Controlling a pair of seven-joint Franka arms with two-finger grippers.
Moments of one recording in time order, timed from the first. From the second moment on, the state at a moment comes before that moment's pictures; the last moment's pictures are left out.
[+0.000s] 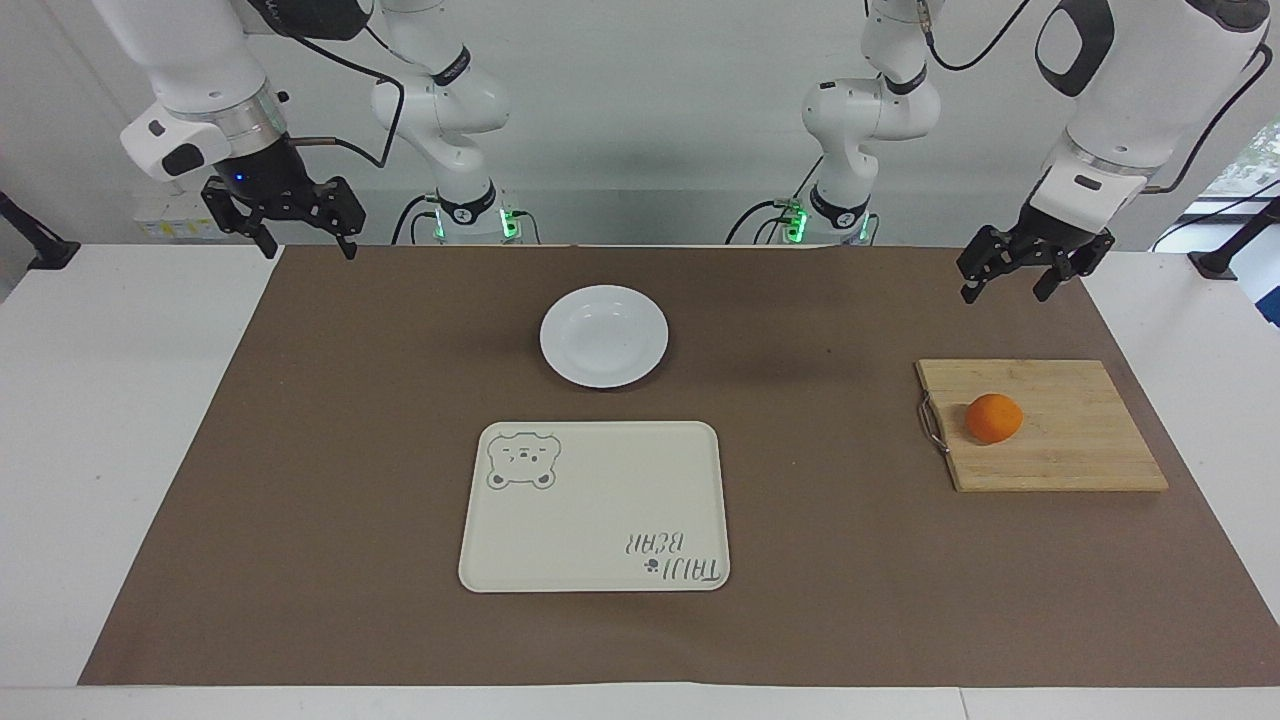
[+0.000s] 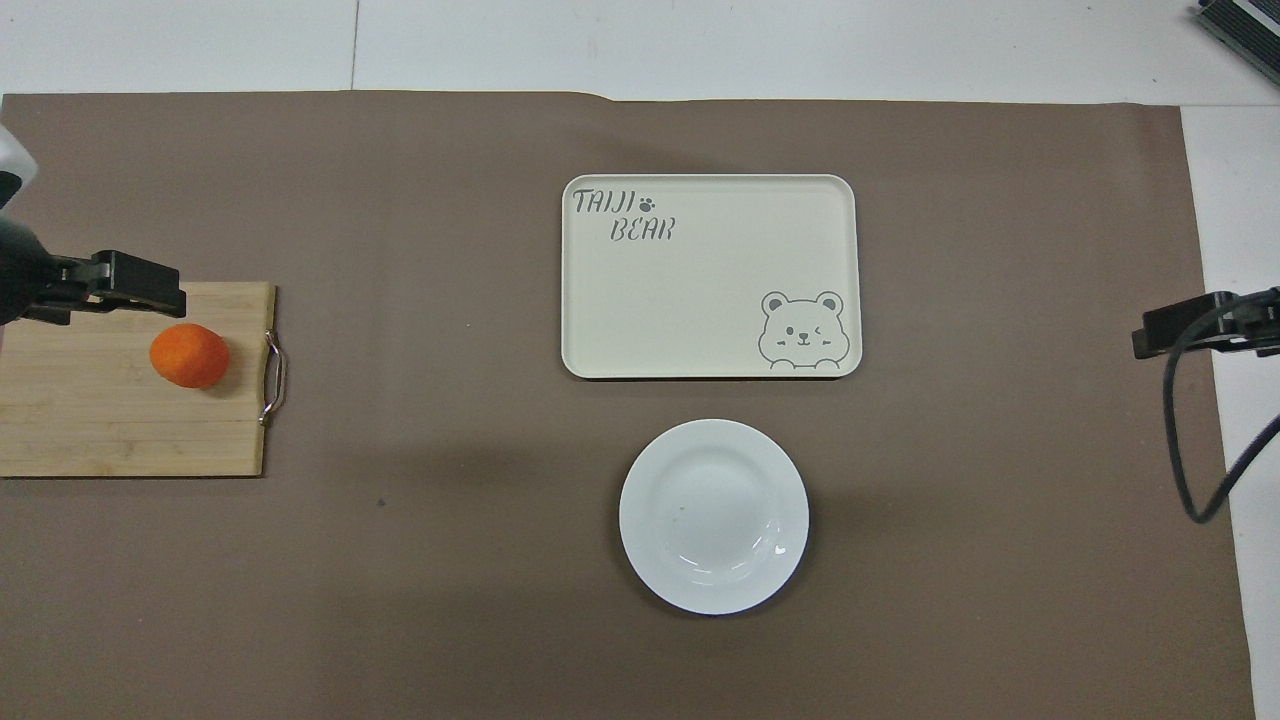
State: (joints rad) left arm -0.08 0.01 0.01 -1.59 -0.02 1.64 -0.07; right arm 0.05 -0.01 -0.08 -1.52 -0.02 1.49 -0.03
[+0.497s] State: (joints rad) left arm -0.09 0.03 0.01 -1.60 -0.02 1.67 -0.07; right arm 0.05 -0.01 -0.08 -1.52 -0.02 1.49 -0.03
